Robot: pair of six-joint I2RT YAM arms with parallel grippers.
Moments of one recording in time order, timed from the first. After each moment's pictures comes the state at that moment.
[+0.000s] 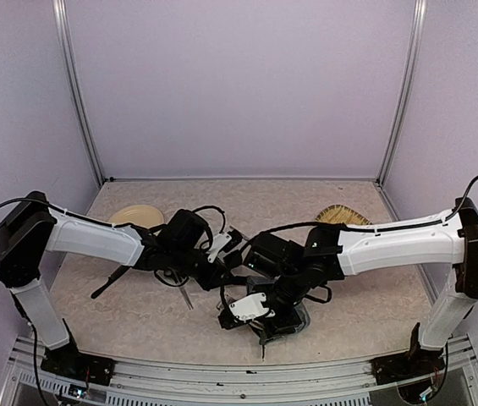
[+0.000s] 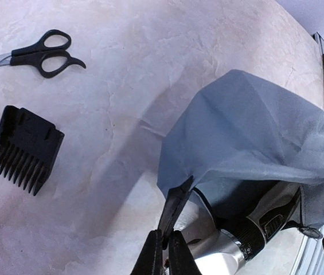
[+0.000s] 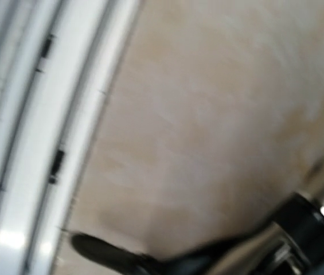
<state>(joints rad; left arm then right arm) -0.86 1.76 0.96 -0.02 0.36 -0.08 1.19 1.70 1.23 -0.73 -0.27 -0.71</state>
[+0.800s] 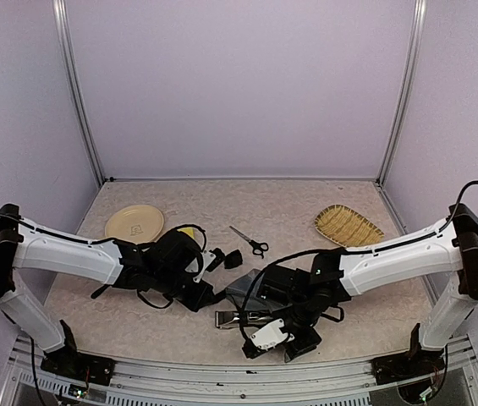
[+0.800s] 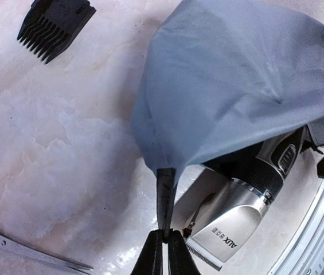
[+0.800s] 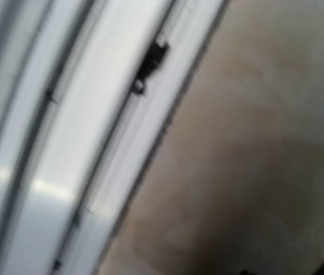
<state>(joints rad) -0.98 1.57 0.81 -0.18 0.12 -0.34 1.24 1.69 1.04 -0.74 -0.24 -0.76</state>
